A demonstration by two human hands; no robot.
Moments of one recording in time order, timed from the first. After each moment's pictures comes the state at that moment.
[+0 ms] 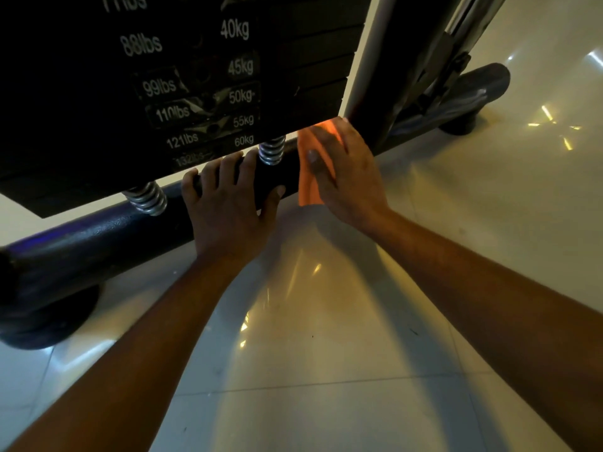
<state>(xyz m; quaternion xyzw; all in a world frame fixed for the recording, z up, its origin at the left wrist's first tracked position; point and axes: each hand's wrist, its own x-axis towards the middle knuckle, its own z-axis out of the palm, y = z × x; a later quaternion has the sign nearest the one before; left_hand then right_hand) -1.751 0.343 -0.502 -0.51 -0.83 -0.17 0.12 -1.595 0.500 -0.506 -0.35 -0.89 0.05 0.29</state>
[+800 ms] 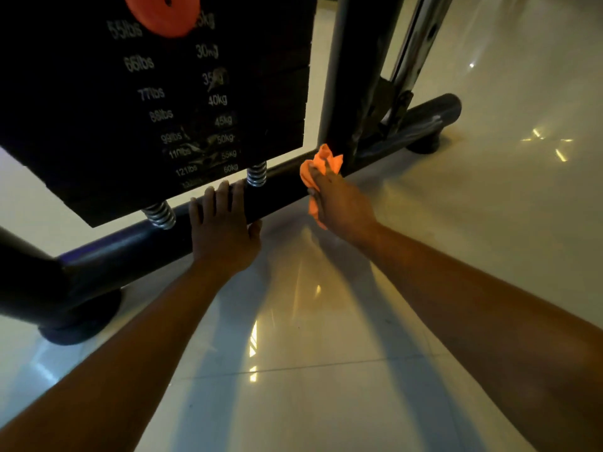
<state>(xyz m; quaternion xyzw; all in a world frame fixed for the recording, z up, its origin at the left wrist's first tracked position) -1.737 0.320 -0.480 -0.55 -0.83 -0.11 0.07 -1.550 0.486 -0.477 -0.40 -0.90 0.09 0.14</state>
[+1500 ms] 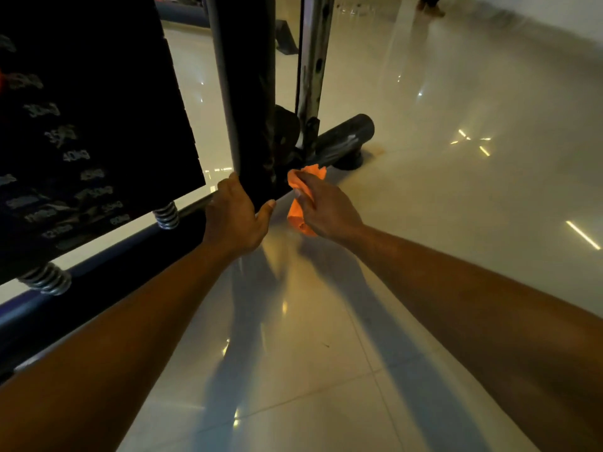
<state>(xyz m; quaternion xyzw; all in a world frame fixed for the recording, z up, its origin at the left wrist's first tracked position) -1.639 0.465 -0.453 -0.57 -0.77 -0.28 -0.04 -1.447 0.542 -0.449 -0.46 -0.83 0.19 0.25</state>
